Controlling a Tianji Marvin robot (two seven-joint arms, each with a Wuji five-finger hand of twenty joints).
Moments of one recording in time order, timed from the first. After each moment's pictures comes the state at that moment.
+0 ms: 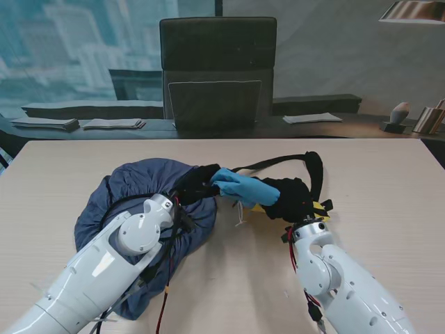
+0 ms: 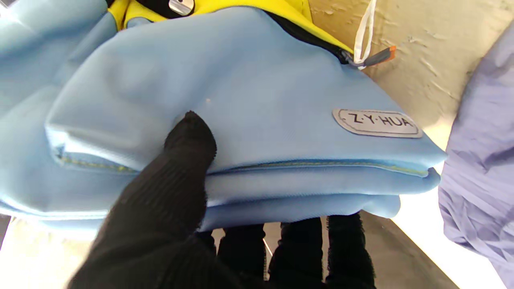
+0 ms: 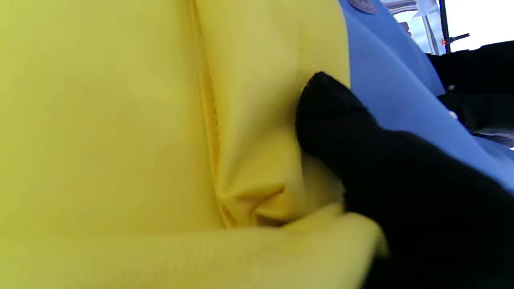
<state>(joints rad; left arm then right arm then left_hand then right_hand) 1.20 -1.20 -0.92 -1.36 0.10 -0.15 0.01 -1.46 -1.14 1.07 -1.42 -0.80 -0.07 -0.55 1.04 -0.41 0.35 -0.12 0.55 0.02 0.97 0.72 0.76 0.14 0.53 0.80 0.46 0.30 0.58 0.53 0.00 0.27 0.76 0.41 0.58 -0.97 1.22 -0.29 0.93 -0.24 1.00 0.35 1.22 0.16 0.89 0.46 1.19 0.18 0.82 0.42 0.57 0.38 1.36 0.45</state>
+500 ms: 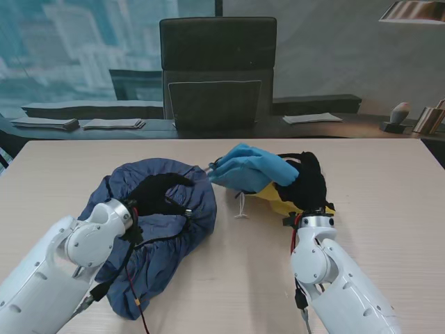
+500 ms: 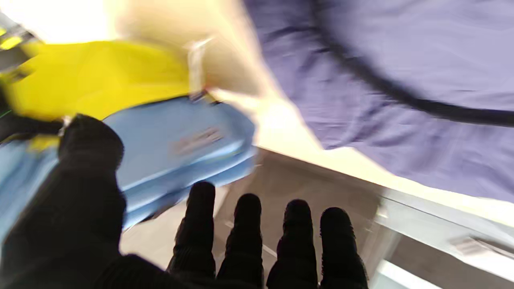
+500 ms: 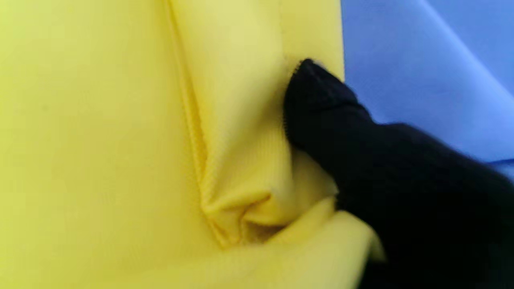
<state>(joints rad) 1.45 -1.07 -1.25 -1.67 0.61 -0.10 -0.28 -1.46 -1.25 1.17 -1.41 -0.63 -0.09 -0.71 0.62 -0.41 0.28 -0.09 0.29 0.08 0.52 0.31 0.31 0.14 0.35 0.37 0.19 0.23 0.35 0.41 -0.05 0.20 0.65 0.33 0.61 -1.12 1.31 -0.34 1.04 -0.12 1.01 0.43 1.28 0.24 0.91 0.61 1.20 0.27 1.01 0.49 0.59 0.41 1.44 0.52</state>
